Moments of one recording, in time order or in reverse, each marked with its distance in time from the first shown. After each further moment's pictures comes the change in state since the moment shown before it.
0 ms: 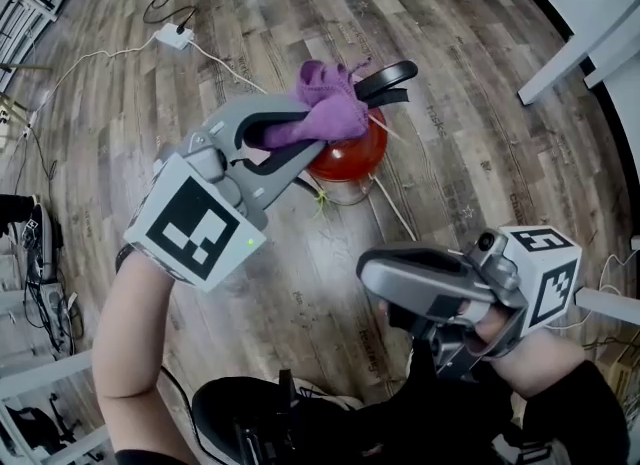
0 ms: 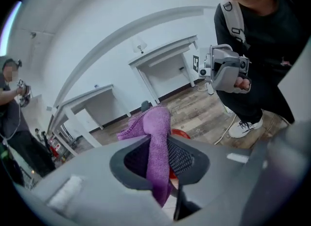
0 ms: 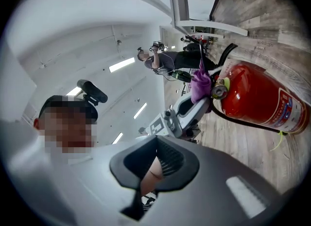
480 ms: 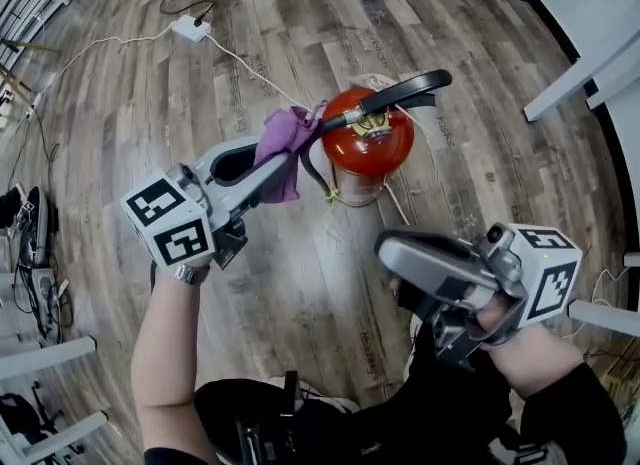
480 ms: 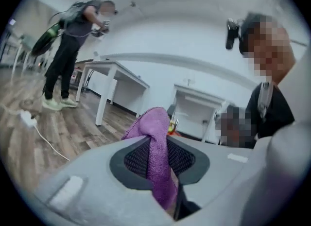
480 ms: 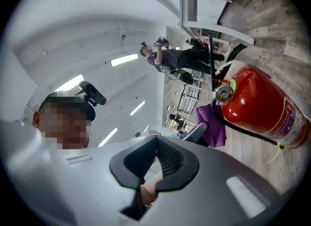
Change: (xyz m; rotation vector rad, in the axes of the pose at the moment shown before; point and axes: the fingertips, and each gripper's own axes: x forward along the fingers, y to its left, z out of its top) left arm -0.059 -0.012 -0.092 -0.873 -0.303 0.057; right arm 0.017 -0.010 -0.004 -0.120 0.005 -0.050
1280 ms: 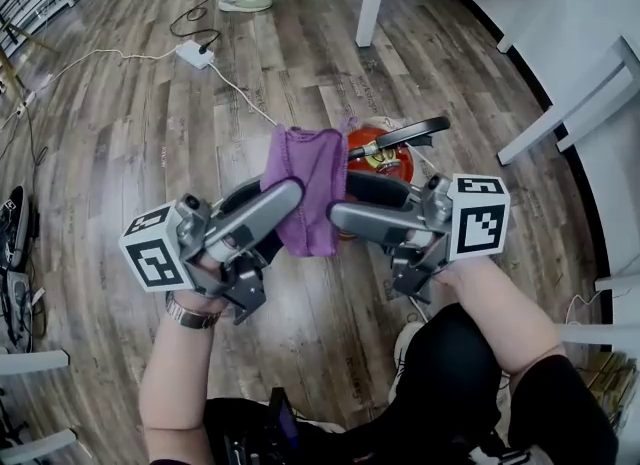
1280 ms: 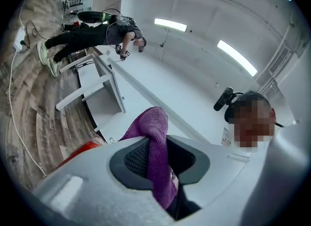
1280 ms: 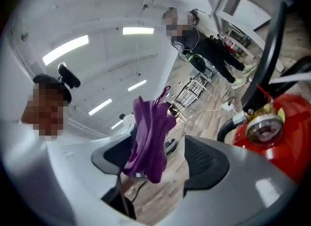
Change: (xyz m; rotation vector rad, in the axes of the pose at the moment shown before) left arm -0.061 -0.070 0.080 -0.471 -0.480 -0.431; right arm 0.084 -0.051 0.016 -0.301 0.211 -0.089
